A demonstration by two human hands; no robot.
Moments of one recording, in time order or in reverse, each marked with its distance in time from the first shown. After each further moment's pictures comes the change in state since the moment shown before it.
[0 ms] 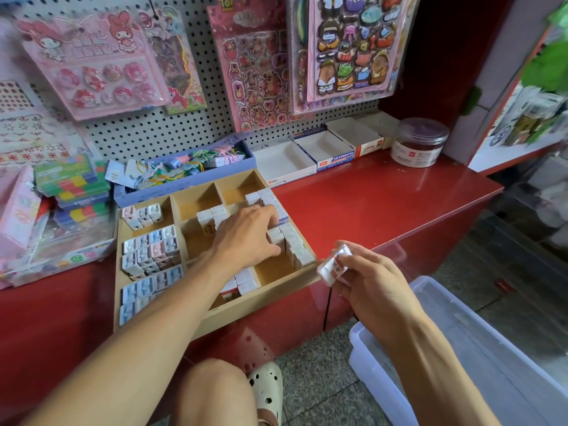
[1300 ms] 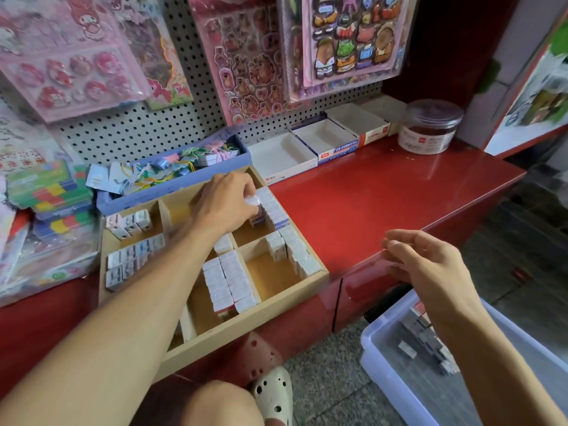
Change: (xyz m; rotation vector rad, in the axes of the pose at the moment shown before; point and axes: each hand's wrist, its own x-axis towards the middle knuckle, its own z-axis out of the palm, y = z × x) left_hand 0.065 -0.036 -0.009 -0.072 0.128 -0.114; right_hand 0.022 -0.025 -0.044 -0.593 0.317 -0.327
